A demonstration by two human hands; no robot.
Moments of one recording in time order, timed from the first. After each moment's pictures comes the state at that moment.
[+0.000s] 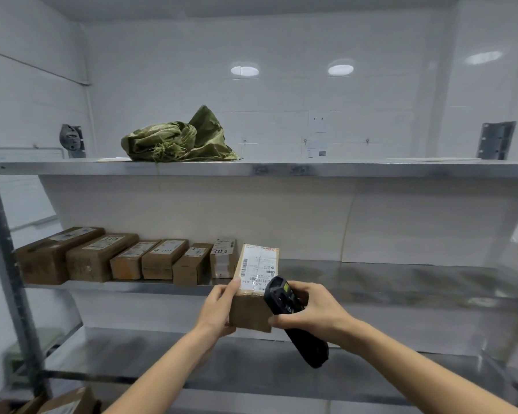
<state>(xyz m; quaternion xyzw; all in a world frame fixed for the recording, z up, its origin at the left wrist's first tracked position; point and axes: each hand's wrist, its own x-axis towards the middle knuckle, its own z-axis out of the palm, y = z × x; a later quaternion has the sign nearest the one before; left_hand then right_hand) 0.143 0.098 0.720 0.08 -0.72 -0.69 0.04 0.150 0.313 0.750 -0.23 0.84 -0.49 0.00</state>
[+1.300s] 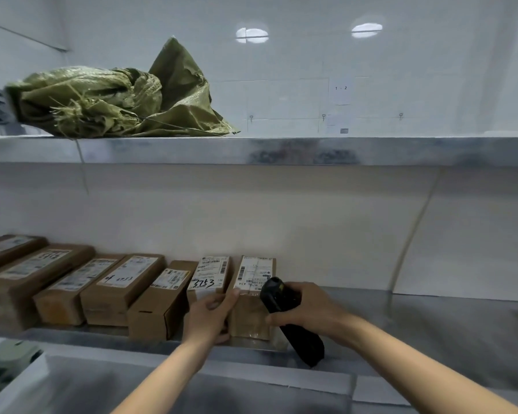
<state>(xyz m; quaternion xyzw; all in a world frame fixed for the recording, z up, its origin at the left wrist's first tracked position) -0.142 0.057 0.662 0.15 -0.73 -0.67 0.08 -0.170 0.282 0.701 -0.17 0.85 -0.49 0.11</state>
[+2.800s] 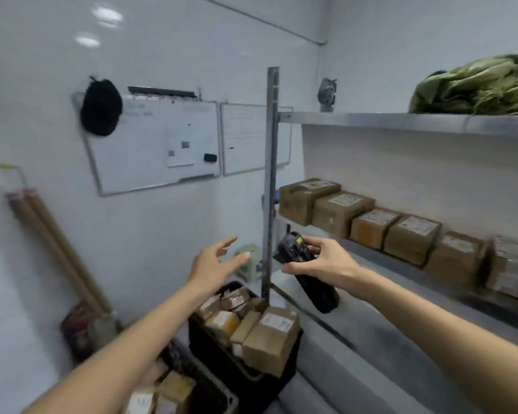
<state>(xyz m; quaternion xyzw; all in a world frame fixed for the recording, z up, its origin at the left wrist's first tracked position) 0.291 -0.327 0.702 0.27 -0.79 -0.45 0.31 0.121 -0.135 0.746 -0.44 0.78 -0.42 0.17</state>
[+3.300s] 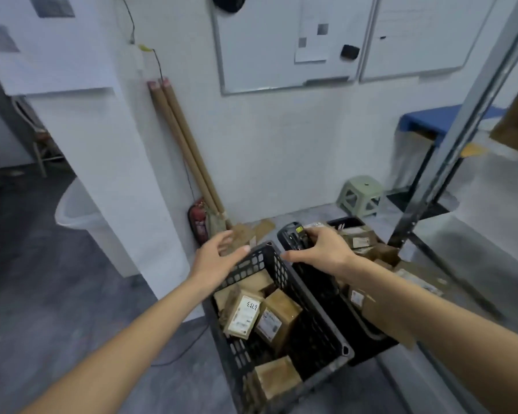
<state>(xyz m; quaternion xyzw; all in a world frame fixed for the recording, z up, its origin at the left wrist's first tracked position) 0.518 -0.506 0.495 0.53 -0.66 -0.45 0.29 0.281 -0.435 0.535 -0.52 0.73 -0.27 0.34</state>
